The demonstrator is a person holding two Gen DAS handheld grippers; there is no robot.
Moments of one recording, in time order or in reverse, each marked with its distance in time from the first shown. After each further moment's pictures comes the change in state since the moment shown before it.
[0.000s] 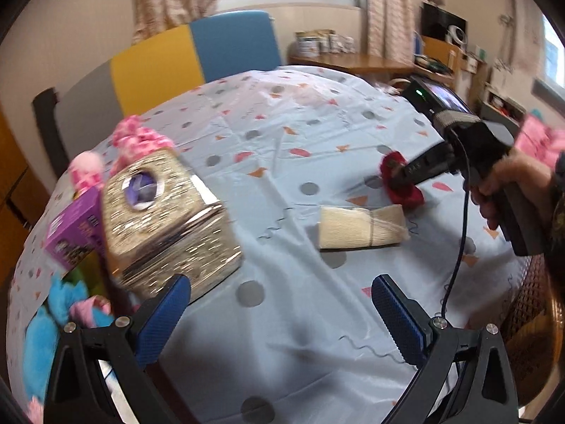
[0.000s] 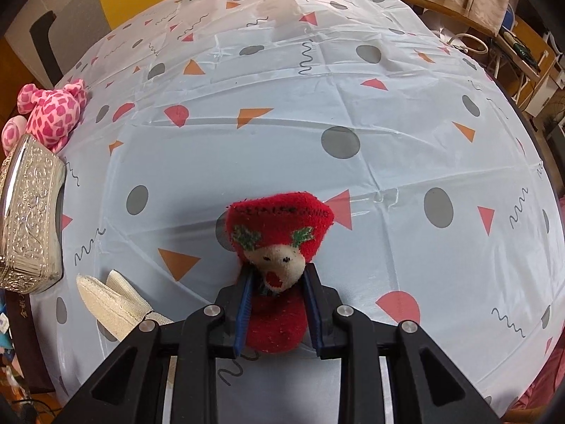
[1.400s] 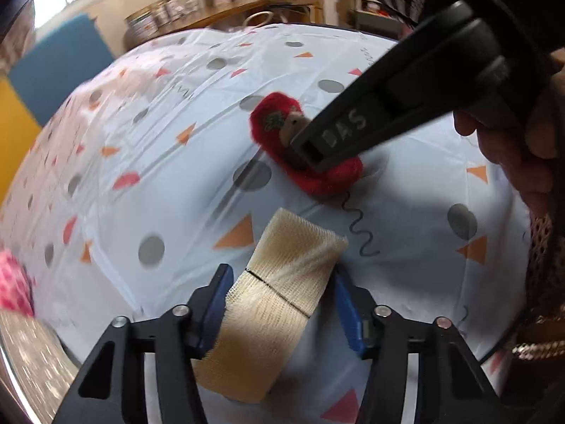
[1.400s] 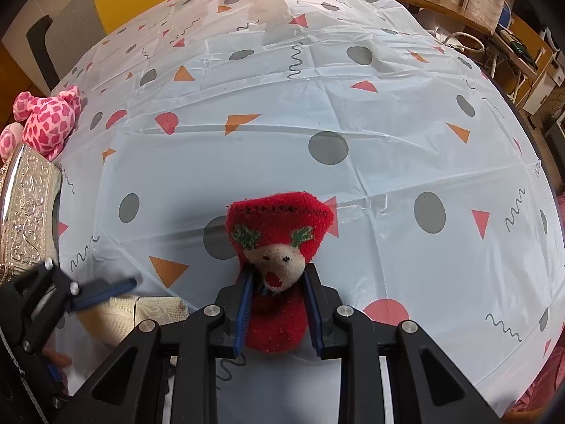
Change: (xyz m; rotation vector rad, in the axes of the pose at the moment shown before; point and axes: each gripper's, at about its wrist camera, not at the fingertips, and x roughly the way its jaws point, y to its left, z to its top) left arm 0.145 -0.093 0.059 0.488 0.174 -0.354; right arm -0.001 -0.004 0.001 0.023 -0.007 -0.010
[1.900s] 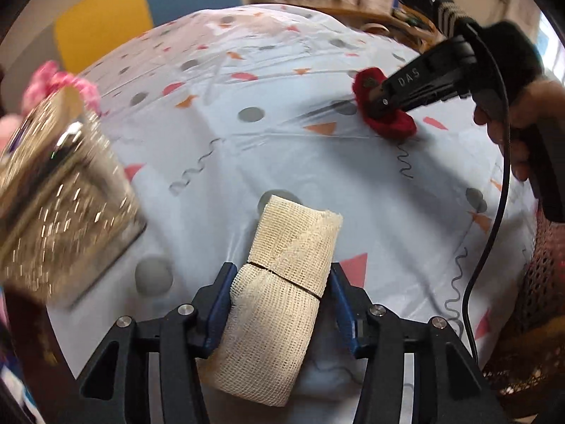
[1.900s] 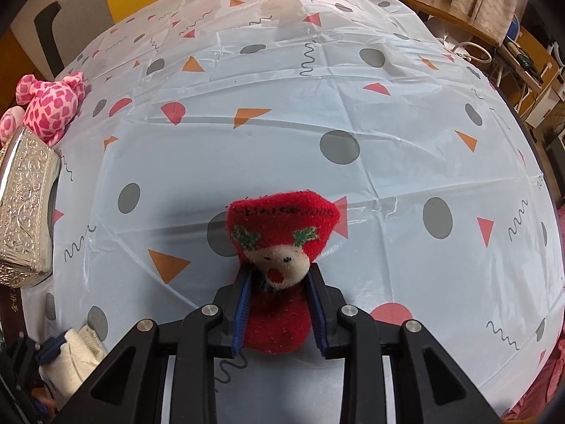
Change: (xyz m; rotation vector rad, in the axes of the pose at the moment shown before) left arm -0.047 -0.007 -0.095 -0.475 0.003 0.158; right arm 0.006 0.009 -0.001 -0.048 0.000 -0.020
